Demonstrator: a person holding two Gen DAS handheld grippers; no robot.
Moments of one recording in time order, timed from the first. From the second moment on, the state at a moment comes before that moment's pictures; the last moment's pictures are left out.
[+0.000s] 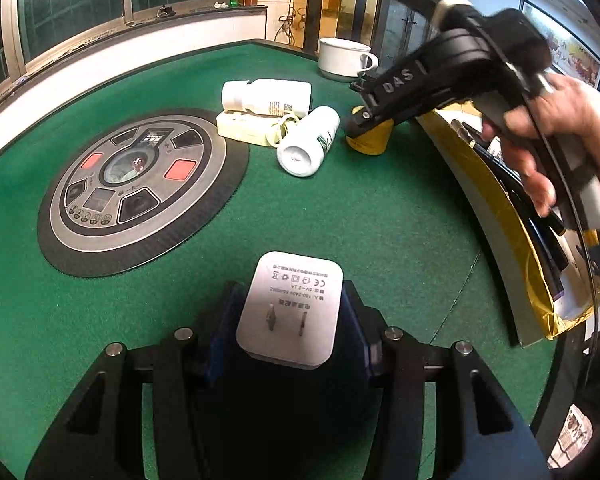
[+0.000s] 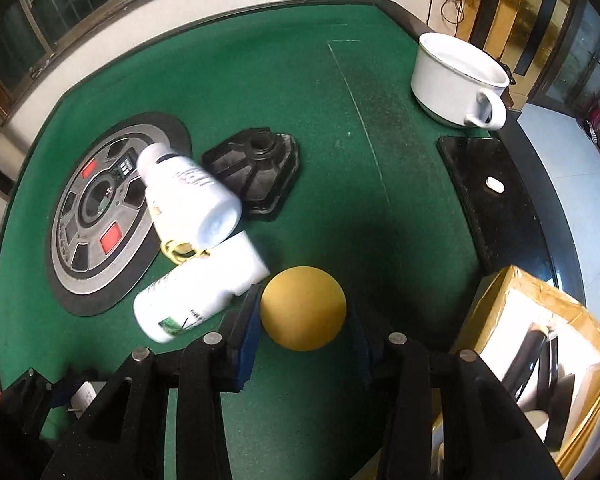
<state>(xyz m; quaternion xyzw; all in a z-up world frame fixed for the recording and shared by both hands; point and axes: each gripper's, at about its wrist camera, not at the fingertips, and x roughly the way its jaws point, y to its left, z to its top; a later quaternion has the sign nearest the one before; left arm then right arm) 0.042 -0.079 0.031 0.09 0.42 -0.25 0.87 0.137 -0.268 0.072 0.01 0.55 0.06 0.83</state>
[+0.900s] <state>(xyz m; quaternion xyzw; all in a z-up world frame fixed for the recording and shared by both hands) 0.010 -0.091 0.064 0.11 0.33 -0.25 0.90 -0.119 -0.317 0.130 0.16 0.38 0.11 0.90</state>
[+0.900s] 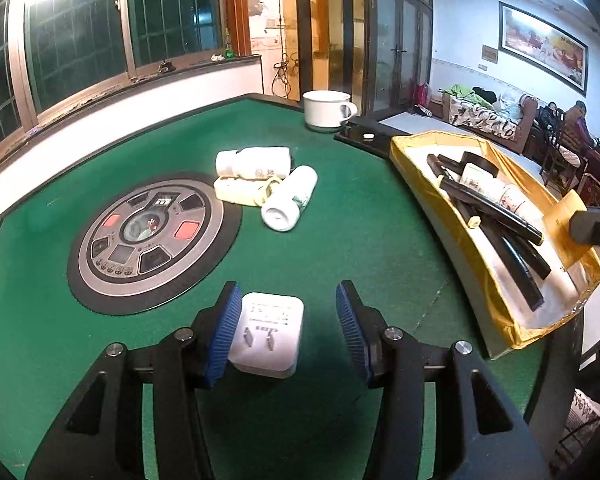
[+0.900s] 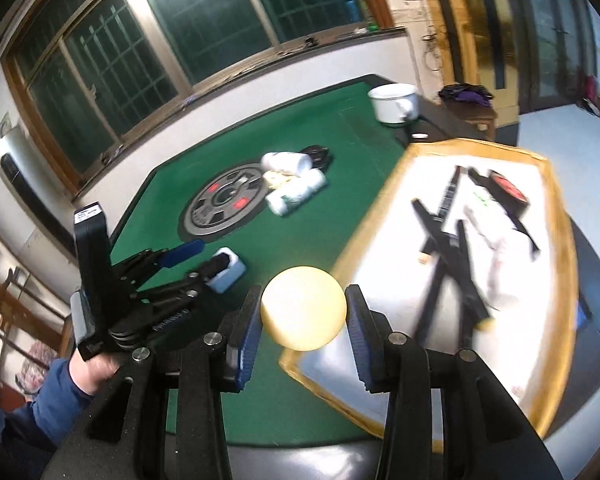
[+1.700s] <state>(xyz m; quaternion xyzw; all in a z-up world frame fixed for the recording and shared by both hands) -0.044 -0.219 0.089 0.13 0.33 -0.39 0.85 -0.161 -0.405 0.108 0.18 0.39 0.01 0.90</state>
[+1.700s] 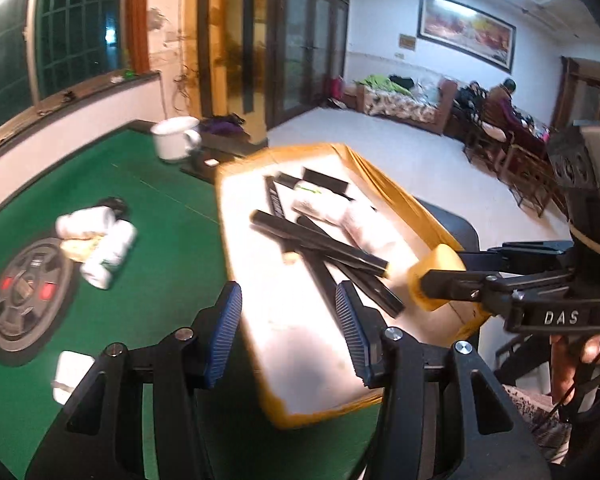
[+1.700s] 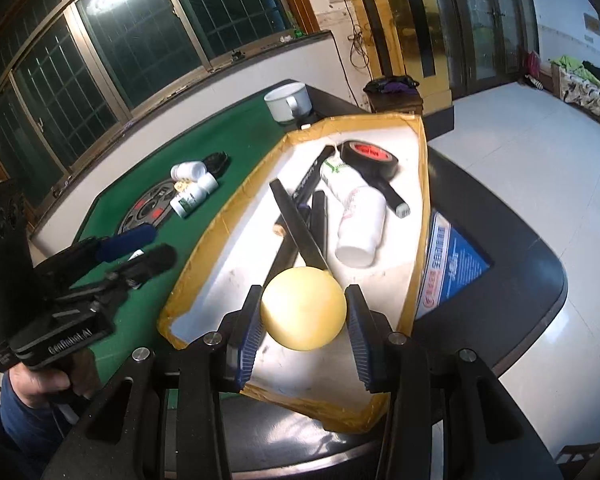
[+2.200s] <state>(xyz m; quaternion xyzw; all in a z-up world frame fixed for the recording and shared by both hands) -0.052 -0.243 0.055 0.16 0.37 -0.38 0.83 -0.160 -0.395 0.098 0.14 0.41 0.00 0.90</state>
